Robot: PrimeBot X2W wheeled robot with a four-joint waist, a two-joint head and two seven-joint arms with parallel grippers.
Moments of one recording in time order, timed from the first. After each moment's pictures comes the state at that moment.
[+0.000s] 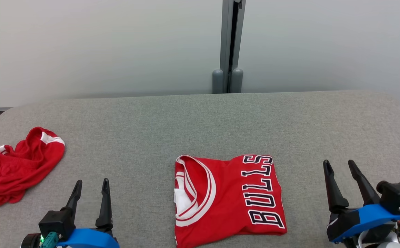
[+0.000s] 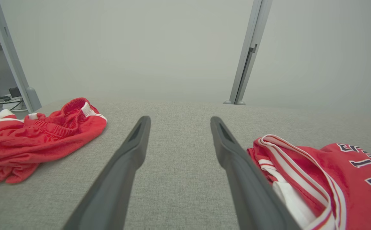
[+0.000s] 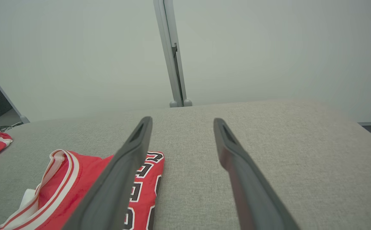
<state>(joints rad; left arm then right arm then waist) -0.03 0.24 -0.24 0.30 -0.40 0.05 -0.26 -0.05 -0.05 -0.08 0.12 0.22 0.13 -0.04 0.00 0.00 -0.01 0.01</state>
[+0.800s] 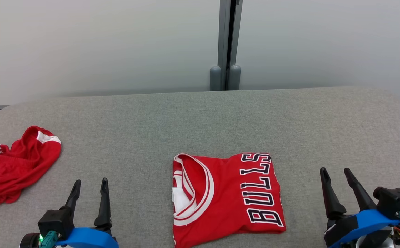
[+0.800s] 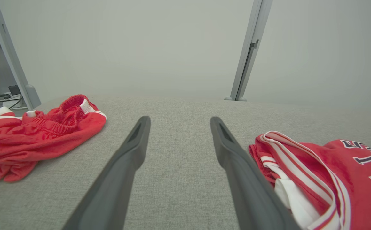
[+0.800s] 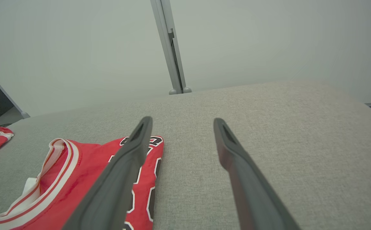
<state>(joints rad) -0.03 0.26 -0.25 0.30 -0.41 0.07 -0.25 -0.02 -0.05 -0.07 0.14 0.25 0.13 -0.04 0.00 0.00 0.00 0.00</state>
